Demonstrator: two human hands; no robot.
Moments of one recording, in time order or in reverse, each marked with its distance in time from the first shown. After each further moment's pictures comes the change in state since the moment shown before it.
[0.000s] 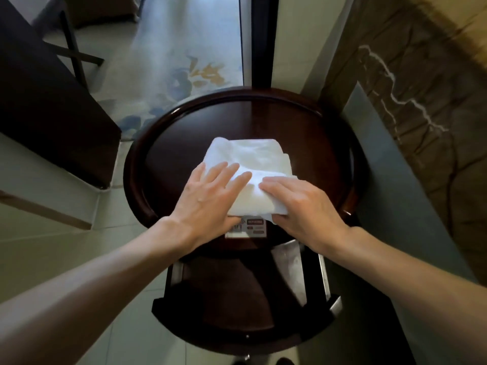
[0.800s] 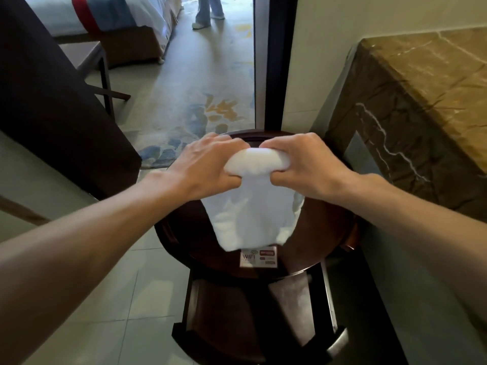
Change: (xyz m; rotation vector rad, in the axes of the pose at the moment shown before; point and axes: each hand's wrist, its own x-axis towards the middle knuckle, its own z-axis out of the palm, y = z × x) left_hand 0.045 -0.056 -0.125 -0.277 0.022 -0.098; right_hand 0.112 -0.031 -0.112 0.172 -0.053 0.112
